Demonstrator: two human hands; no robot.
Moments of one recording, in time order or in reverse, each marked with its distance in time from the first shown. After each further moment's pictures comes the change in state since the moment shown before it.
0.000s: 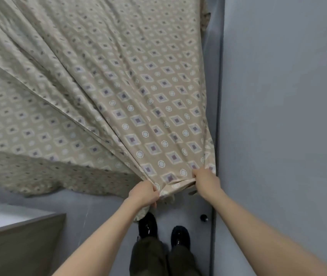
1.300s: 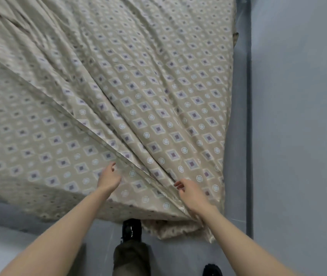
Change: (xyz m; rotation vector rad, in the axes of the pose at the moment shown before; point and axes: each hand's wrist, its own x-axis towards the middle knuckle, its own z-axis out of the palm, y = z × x) left_hand 0.097 -0.215 -0.225 -0.596 0.438 -0.233; right_hand 0.099 -0.234 0.000 0.347 -0.027 -0.122
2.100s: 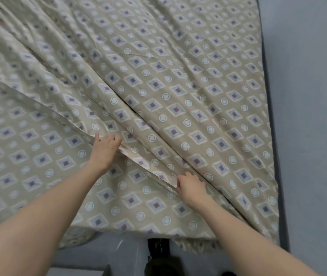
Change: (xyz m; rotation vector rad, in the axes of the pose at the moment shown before) left_hand 0.200 0.020 -0.122 1.206 0.125 0.706; right_hand 0.133 -0.124 0.088 -0.416 -0.076 0.150
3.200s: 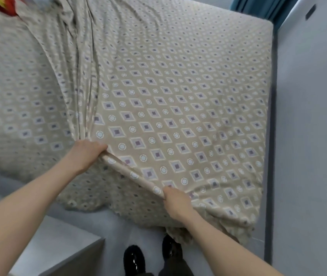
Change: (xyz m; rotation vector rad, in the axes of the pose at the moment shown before) left_hand -0.243 -0.057 -0.035 0.071 0.005 -0.137; right_hand -0.168 -0.057 0.048 -0.172 0.097 -0.340
